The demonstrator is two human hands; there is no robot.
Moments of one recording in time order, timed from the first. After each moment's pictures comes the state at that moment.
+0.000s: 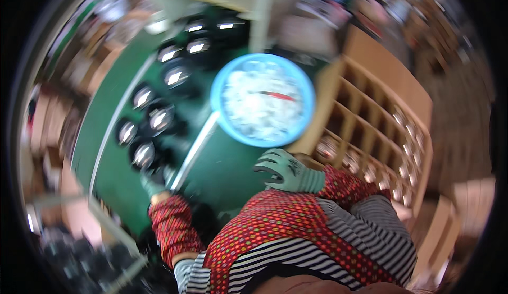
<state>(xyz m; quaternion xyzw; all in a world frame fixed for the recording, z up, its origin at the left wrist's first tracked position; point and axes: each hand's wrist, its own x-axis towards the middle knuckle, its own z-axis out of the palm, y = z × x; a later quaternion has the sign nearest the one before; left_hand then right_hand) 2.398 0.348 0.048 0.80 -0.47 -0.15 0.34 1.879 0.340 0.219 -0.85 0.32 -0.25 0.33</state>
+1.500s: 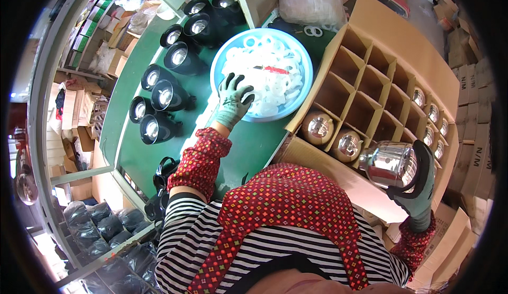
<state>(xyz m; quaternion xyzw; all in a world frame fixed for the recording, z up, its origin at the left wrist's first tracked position) 2.034 0.232 0.139 0.52 -0.82 -0.08 0.24 1.558 0.481 0.366 -0.68 0.66 -0.25 0.20</state>
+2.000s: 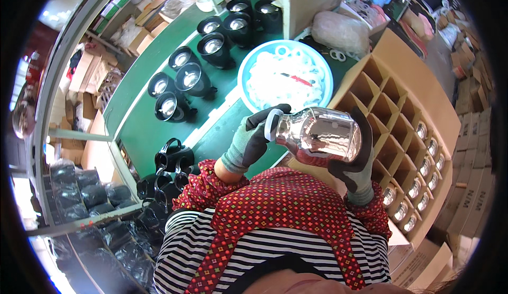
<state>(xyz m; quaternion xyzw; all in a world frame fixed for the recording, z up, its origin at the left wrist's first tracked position) 2.006 0.366 0.281 0.32 -0.40 -0.69 0.50 1.734 0.398 0.308 -0.54 0.38 -0.54 0.52</state>
